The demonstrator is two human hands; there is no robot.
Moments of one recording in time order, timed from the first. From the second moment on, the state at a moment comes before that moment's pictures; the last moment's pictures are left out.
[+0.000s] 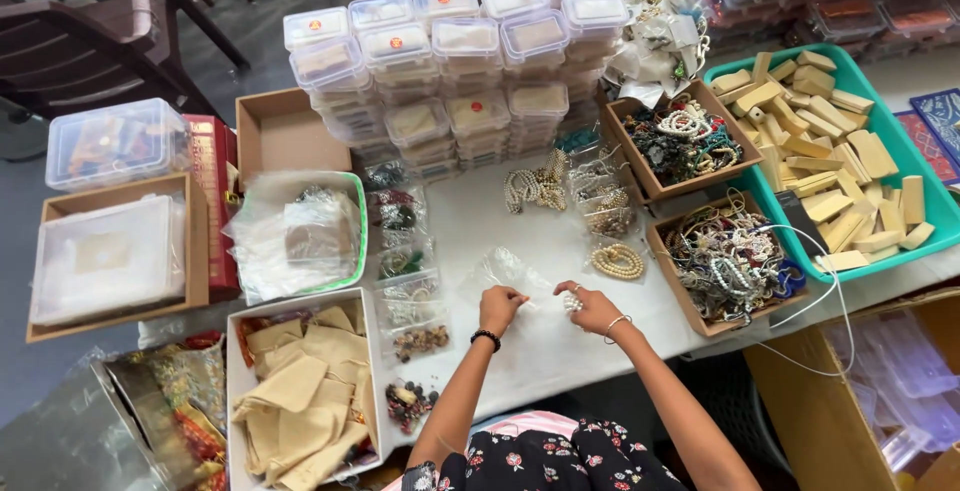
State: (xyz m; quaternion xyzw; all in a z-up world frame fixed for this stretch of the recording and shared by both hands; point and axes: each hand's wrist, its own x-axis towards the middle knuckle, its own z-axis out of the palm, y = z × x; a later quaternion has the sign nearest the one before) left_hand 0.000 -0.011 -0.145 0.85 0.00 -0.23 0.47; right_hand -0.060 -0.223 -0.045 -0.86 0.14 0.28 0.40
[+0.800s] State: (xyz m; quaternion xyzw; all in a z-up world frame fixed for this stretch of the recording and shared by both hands) left_hand -0.060 -0.058 -0.113 0.93 -0.01 0.08 0.36; right_hand -0.058 -0.215 -0.097 -0.94 -0.20 0.29 -0.05
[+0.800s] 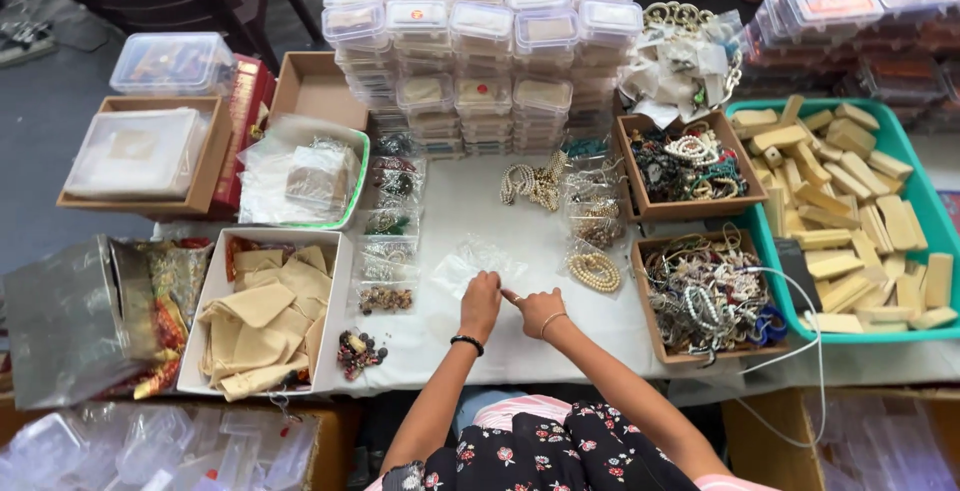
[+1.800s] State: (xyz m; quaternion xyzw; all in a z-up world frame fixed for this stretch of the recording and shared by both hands) left_hand -0.016 -0.100 -0.054 0.83 0.07 0.11 0.54; right_hand 0.040 -0.263 -0.025 -0.61 0.04 0.16 0.78
